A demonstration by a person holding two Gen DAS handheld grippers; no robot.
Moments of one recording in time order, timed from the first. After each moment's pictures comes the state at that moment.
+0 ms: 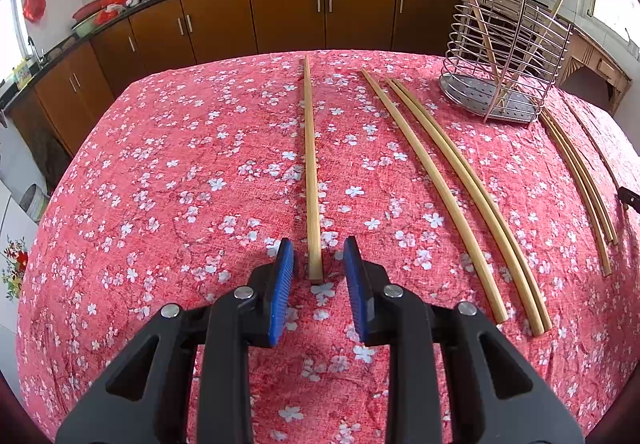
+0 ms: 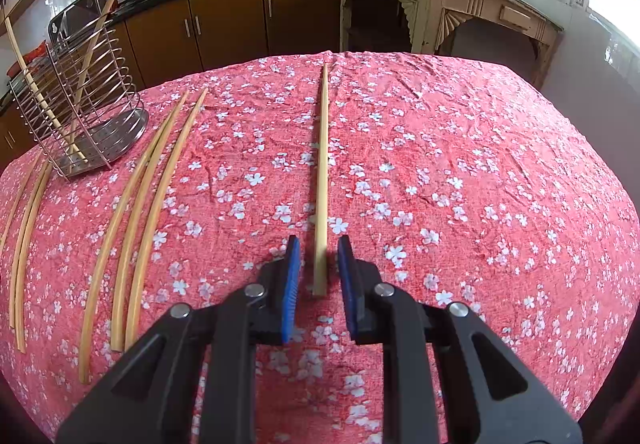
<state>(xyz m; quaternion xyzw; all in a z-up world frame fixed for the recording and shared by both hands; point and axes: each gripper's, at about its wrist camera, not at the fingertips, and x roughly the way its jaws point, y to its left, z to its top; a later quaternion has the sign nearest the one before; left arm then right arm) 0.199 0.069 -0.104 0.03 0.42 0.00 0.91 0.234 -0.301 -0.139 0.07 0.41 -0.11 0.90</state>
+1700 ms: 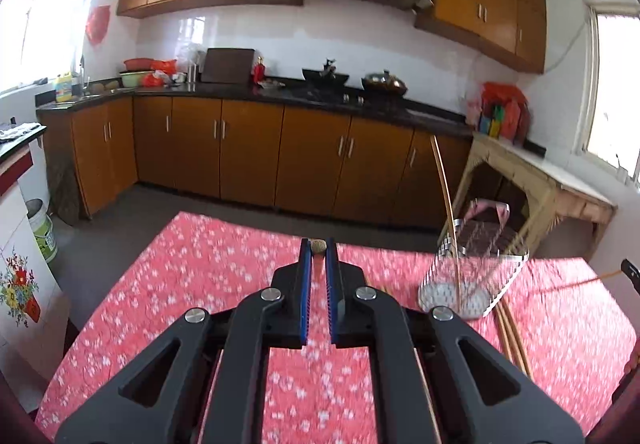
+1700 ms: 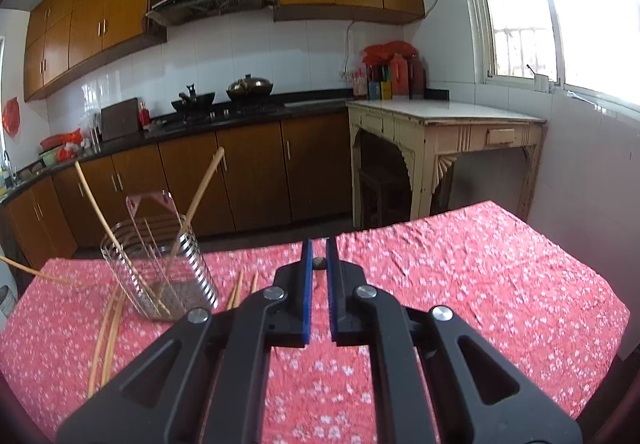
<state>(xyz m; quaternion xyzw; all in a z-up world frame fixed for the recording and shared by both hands) 0.170 0.111 0.051 -0.08 0.19 0.02 0.98 0.183 -0.295 0.016 0.07 0.16 -0.10 0.98</state>
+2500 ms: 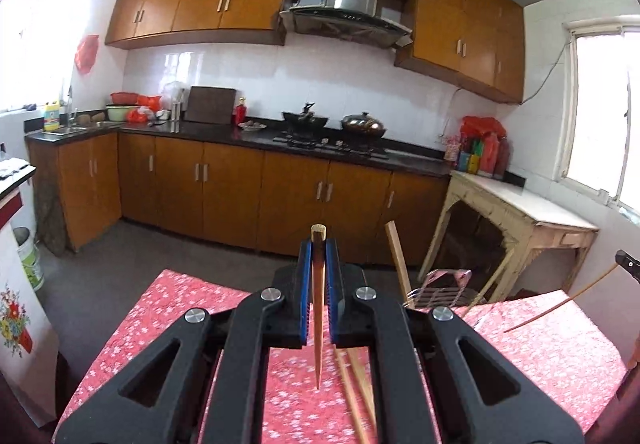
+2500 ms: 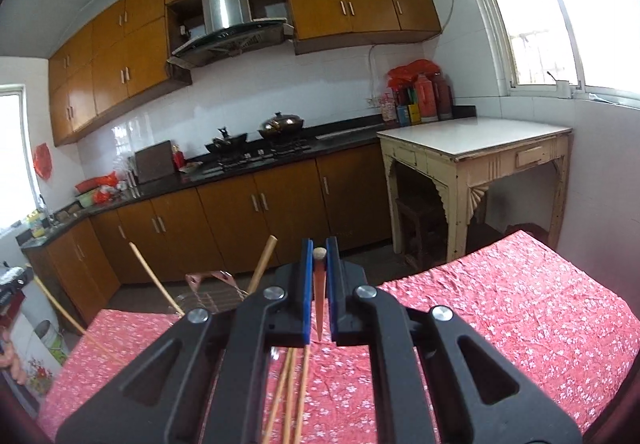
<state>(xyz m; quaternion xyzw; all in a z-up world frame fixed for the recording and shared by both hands) 0.164 0.089 0.114 -0.07 0.12 -0.01 0.99 0.163 -0.305 0.111 0.12 0.12 -0.02 0.99</state>
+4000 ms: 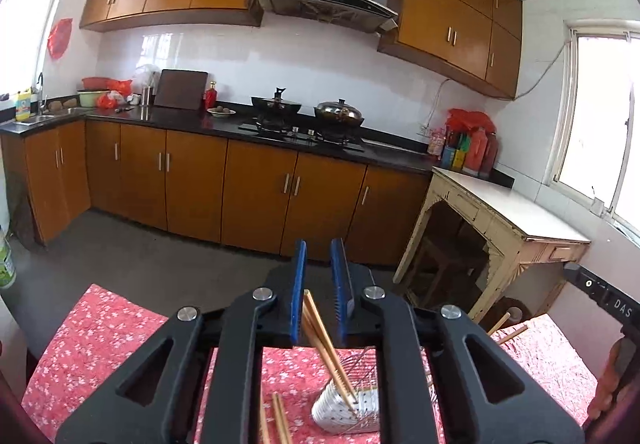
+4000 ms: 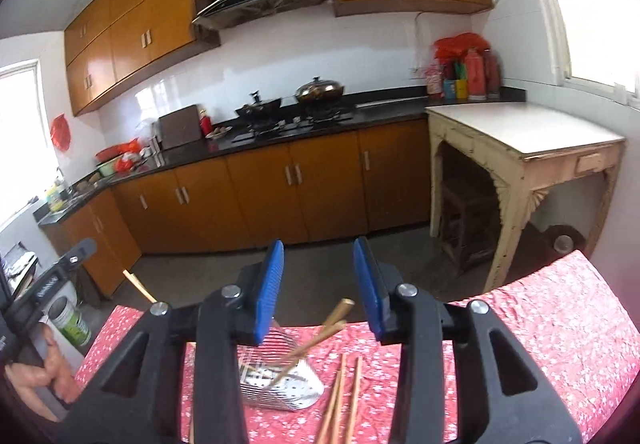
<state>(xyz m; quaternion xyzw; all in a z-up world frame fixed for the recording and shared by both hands) 0.266 0.021 0.134 -0.09 0.15 -0.04 0.98 0.290 -0.262 0.130 0.10 0.19 0.01 0.98</state>
